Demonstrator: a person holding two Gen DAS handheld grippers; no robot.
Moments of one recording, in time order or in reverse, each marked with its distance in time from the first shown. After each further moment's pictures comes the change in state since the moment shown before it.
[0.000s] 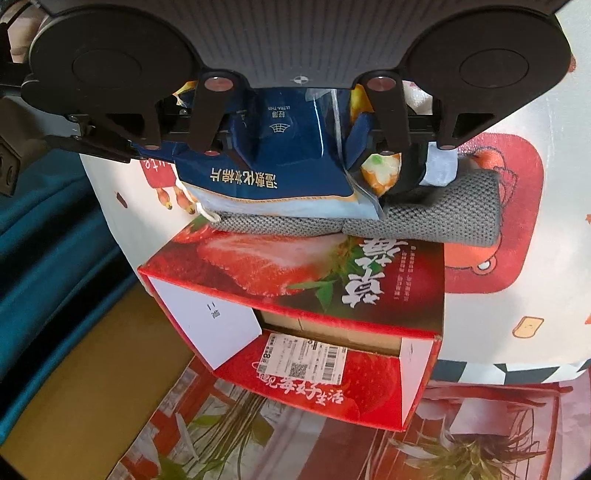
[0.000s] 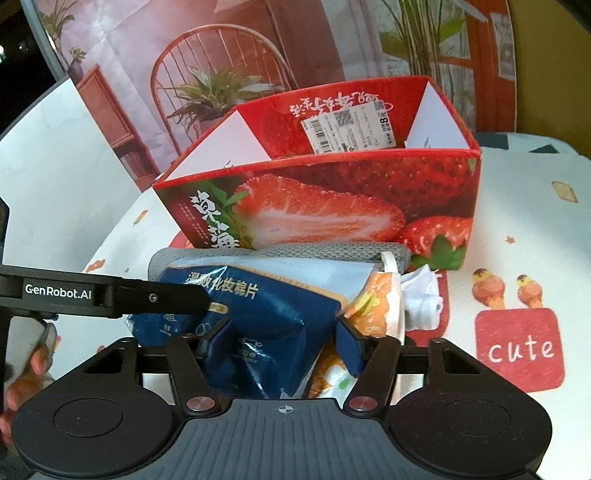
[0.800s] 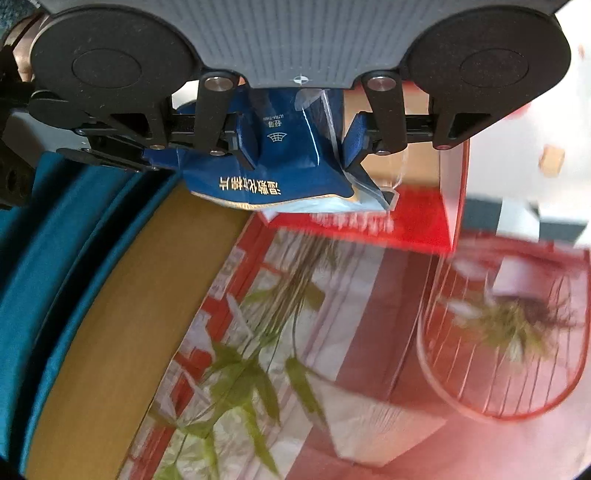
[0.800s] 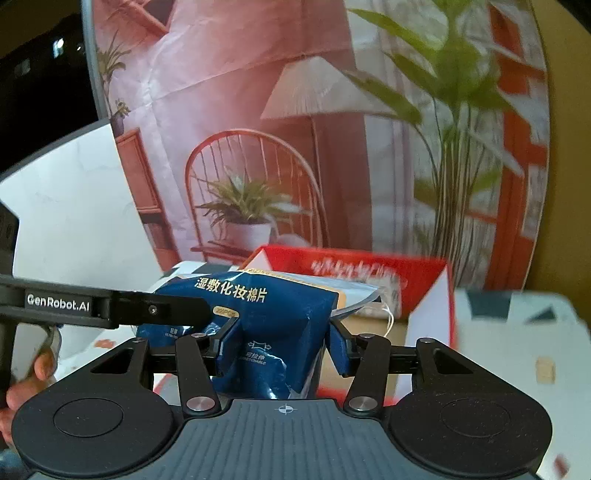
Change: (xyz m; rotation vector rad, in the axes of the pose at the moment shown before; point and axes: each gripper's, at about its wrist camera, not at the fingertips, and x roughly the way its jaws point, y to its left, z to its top) left arm -0.045 -0.035 0.113 0.107 -0.322 -0.094; right arm -0.051 0.015 0.134 -0.219 -0.253 0.004
